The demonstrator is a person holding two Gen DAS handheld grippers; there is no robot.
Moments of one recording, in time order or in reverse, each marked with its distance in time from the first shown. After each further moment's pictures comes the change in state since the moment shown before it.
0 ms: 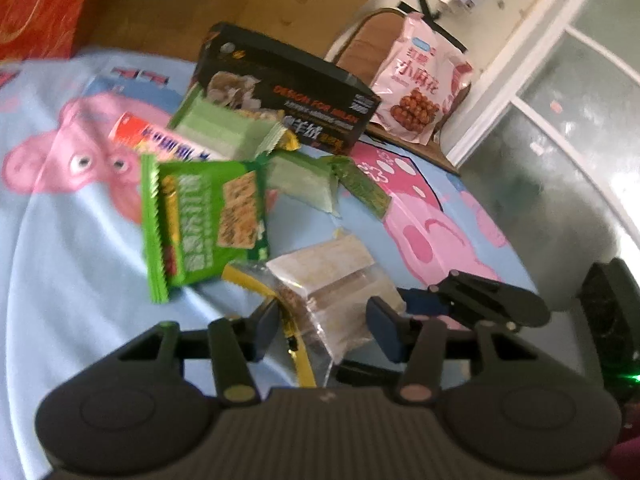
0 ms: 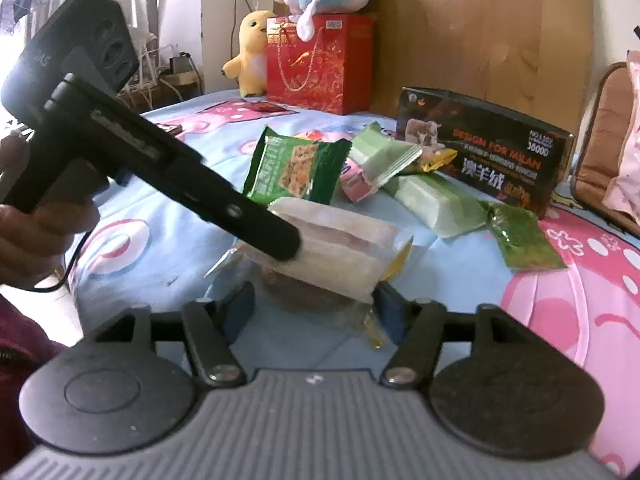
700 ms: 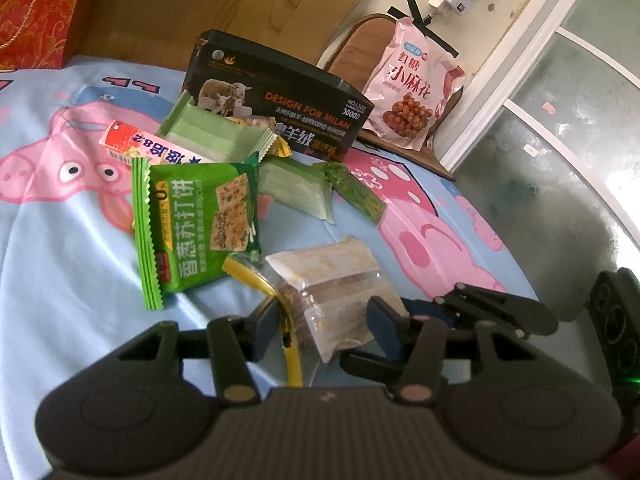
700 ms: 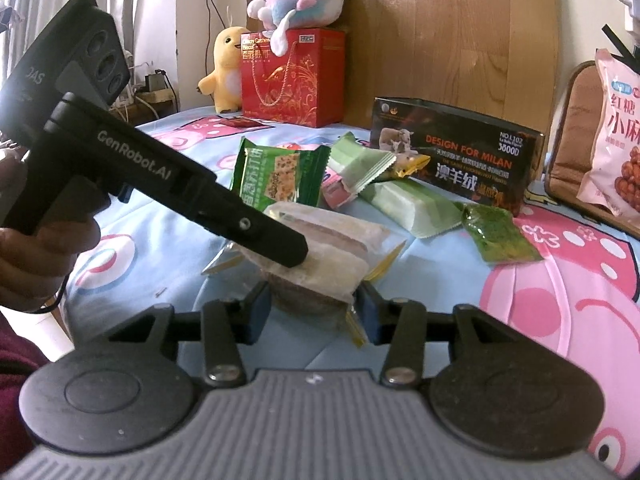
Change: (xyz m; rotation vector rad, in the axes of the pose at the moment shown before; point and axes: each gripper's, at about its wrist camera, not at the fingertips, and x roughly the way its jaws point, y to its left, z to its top) left arm 0.002 0.004 -0.004 -0.002 -0.031 -0.026; right arm -0.007 0.002 -0.004 0.051 -0.036 -0.054
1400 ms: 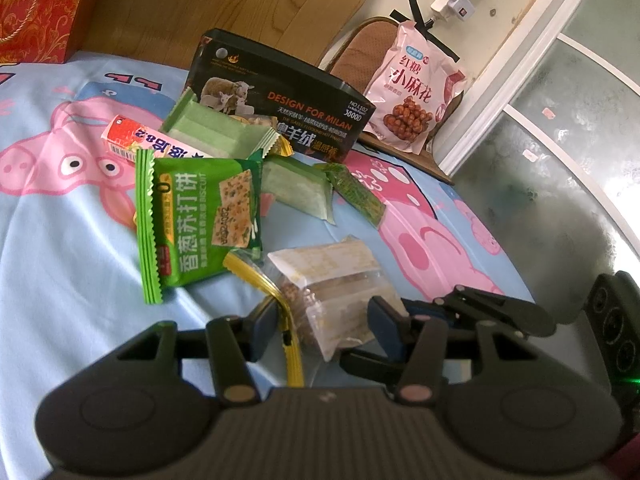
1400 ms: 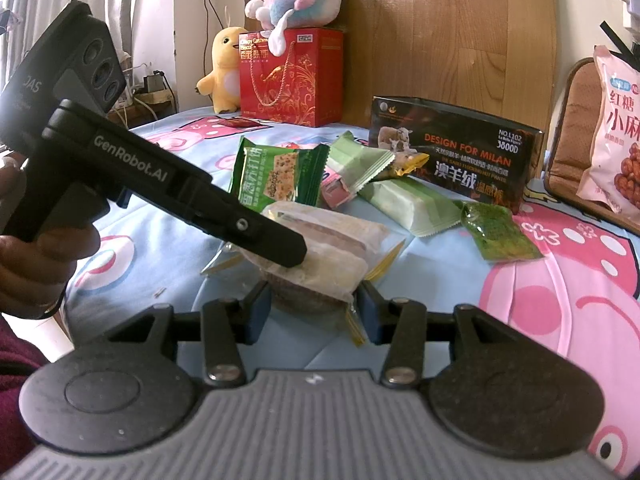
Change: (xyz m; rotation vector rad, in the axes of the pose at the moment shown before) left arm 0.000 0.003 -0.001 -0.017 -0.004 -0.009; right arm 0.000 -0.001 0.000 0.004 0.001 0.002
